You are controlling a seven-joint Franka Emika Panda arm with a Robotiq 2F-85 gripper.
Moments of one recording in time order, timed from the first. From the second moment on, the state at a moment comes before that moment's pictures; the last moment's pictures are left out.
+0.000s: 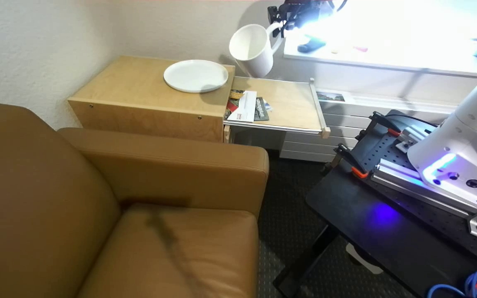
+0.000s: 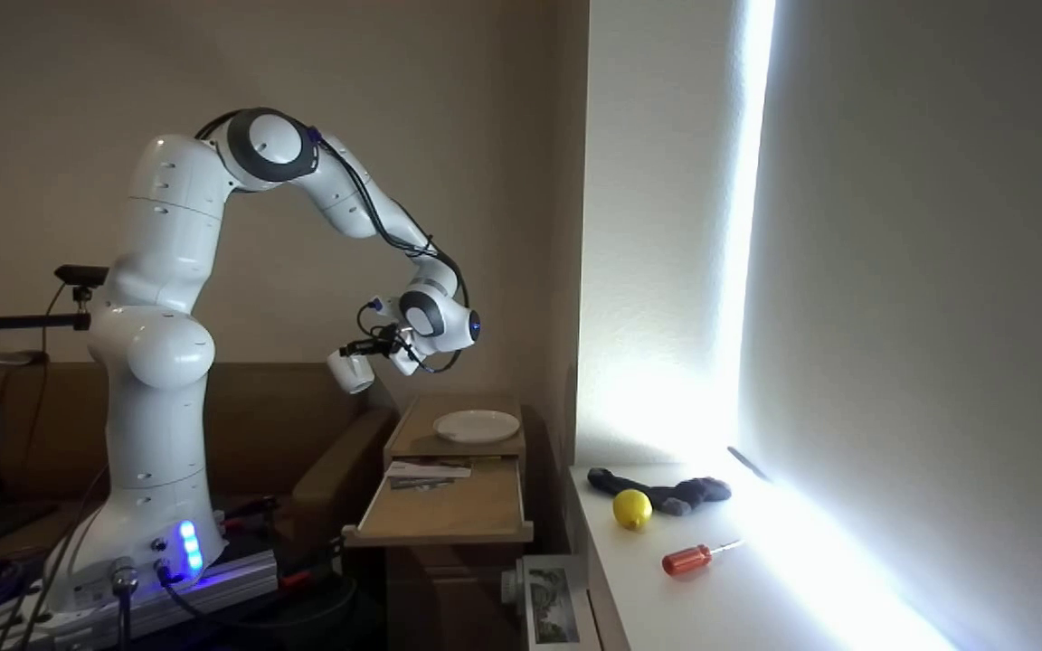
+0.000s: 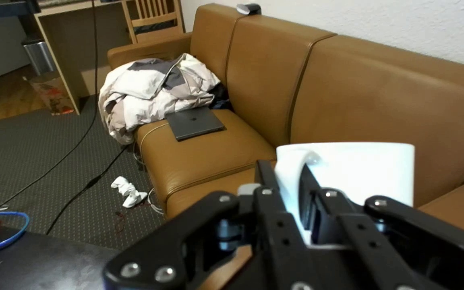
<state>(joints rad) -0.02 0.25 -0.11 -2.22 1.08 1.49 0.71</state>
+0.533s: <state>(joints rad) -0.03 0.51 -0.08 -2.05 1.40 1.40 0.65</state>
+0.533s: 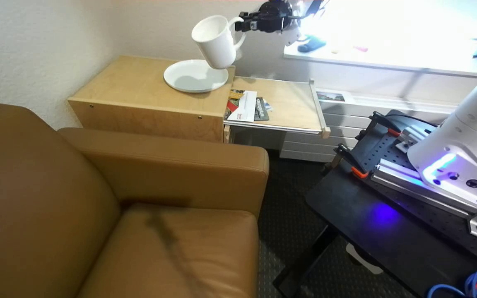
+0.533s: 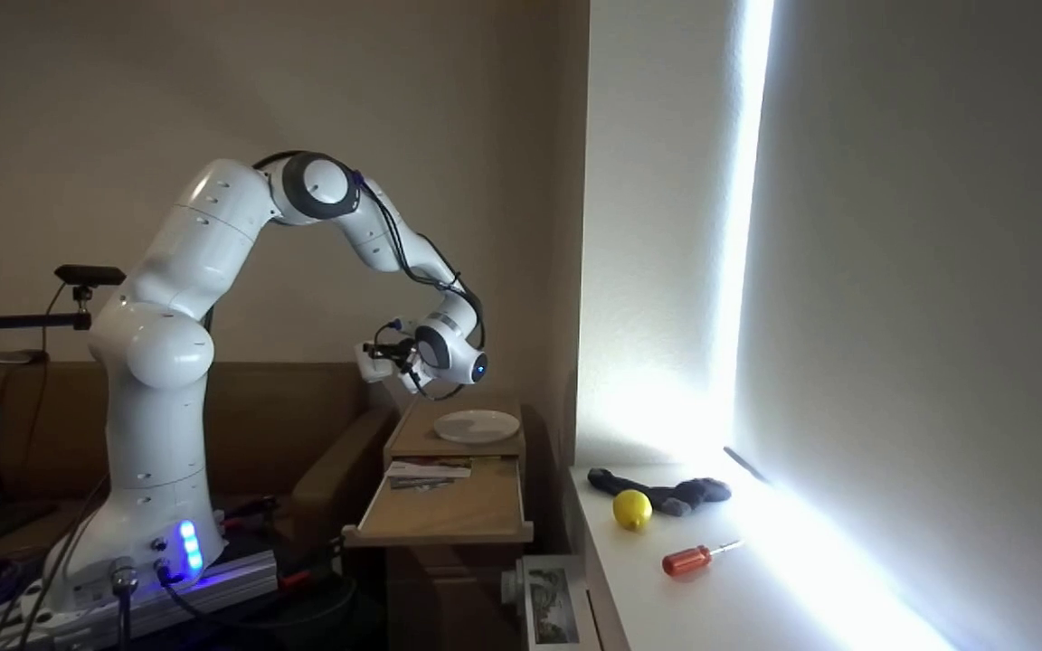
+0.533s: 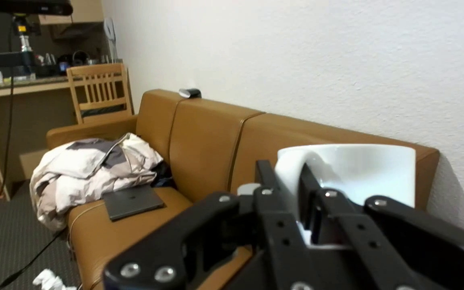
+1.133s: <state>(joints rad) -0.04 0.61 -0.08 -2.00 1.44 1.35 0.65</state>
